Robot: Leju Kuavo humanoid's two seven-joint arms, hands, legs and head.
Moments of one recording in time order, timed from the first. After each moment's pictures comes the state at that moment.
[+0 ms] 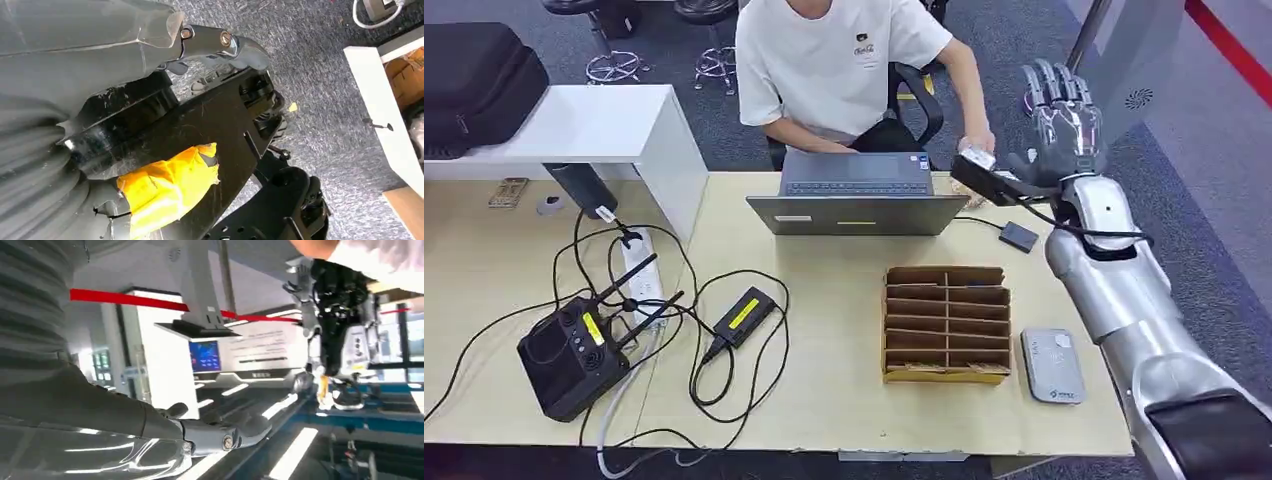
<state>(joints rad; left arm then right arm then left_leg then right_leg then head) -0.04 -0.14 -0.19 -0.18 -0.10 0.05 -0.23 -0.86 -0.20 0.50 -0.85 1.09 -0.44 -0.09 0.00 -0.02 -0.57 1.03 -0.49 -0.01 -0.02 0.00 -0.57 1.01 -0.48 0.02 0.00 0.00</state>
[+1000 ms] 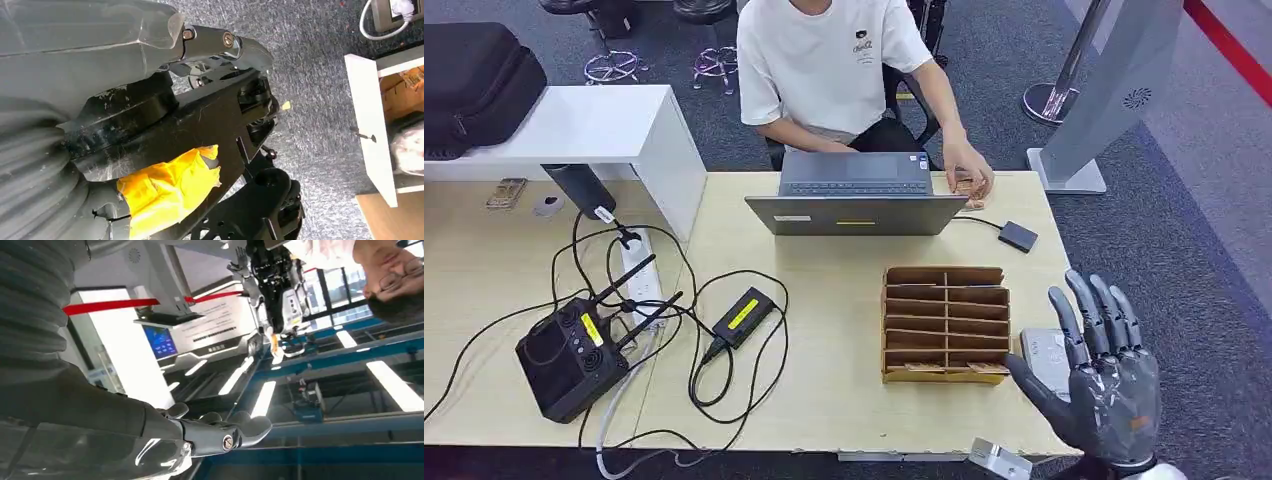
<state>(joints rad) -0.04 -0.14 -0.11 -0.18 -0.03 0.04 -0.22 0.23 -0.31 0.32 -1.95 1.21 -0.65 -0.16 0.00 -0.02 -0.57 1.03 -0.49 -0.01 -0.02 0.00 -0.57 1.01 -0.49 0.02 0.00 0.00</state>
